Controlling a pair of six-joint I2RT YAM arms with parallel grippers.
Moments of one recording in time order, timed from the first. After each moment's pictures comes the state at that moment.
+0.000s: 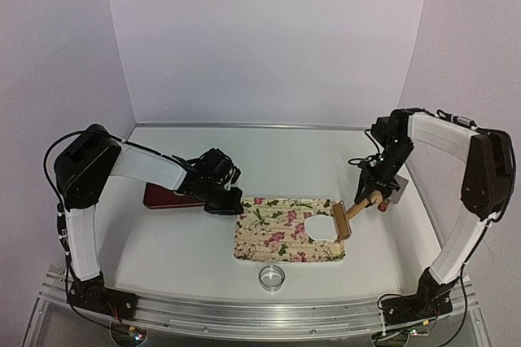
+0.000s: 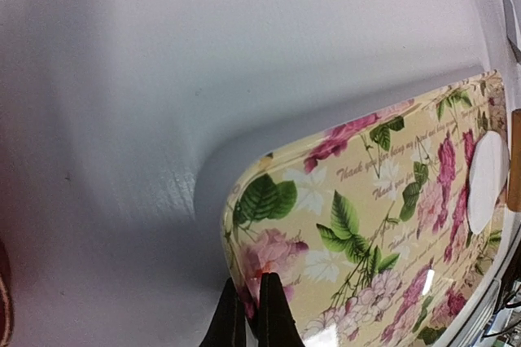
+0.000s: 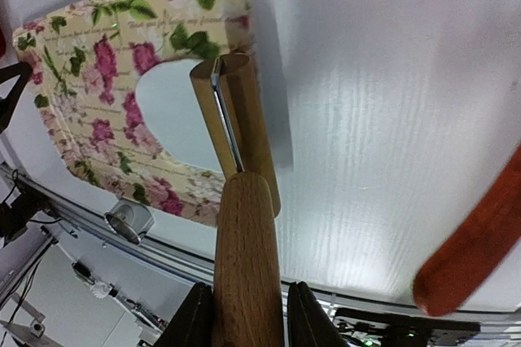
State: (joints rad) left arm -0.78 1.97 1.17 -0.19 0.21 -0.59; right arm 0.23 1.75 1.40 -1.32 -0.40 0.25
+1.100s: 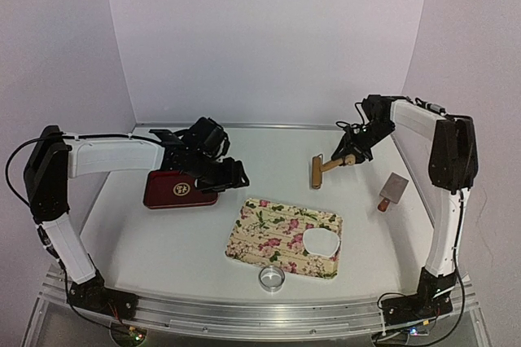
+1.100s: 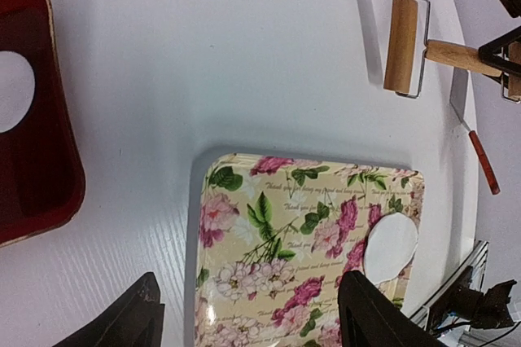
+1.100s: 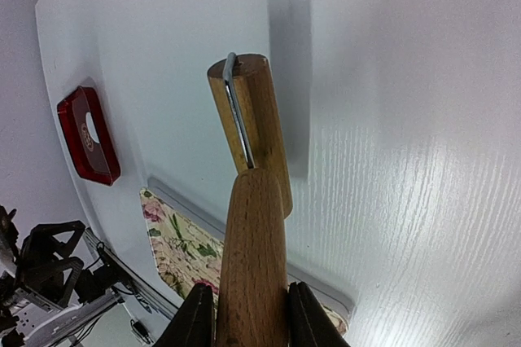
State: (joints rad) left arm -0.81 1.75 1.29 -0.44 0.10 -0.77; right arm 0.17 2.12 1.84 -1.05 -0.61 0.34
